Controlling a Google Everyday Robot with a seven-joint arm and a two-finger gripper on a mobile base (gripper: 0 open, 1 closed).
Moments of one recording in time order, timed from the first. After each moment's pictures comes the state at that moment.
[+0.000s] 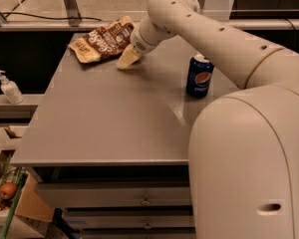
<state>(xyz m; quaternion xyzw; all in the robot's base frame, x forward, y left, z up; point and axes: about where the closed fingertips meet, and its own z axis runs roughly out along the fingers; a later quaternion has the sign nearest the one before) 0.801 0.059 0.835 -0.55 0.74 0.07 0.38</state>
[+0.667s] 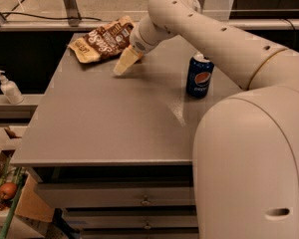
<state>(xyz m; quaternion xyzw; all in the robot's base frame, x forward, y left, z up) 0.797 0.059 0.840 -0.55 0.74 0.07 0.39</state>
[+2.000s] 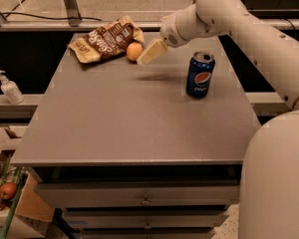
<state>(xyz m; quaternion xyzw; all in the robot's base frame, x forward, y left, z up) 0.789 -0.019 0.880 -0.52 0.71 0.11 0.46</state>
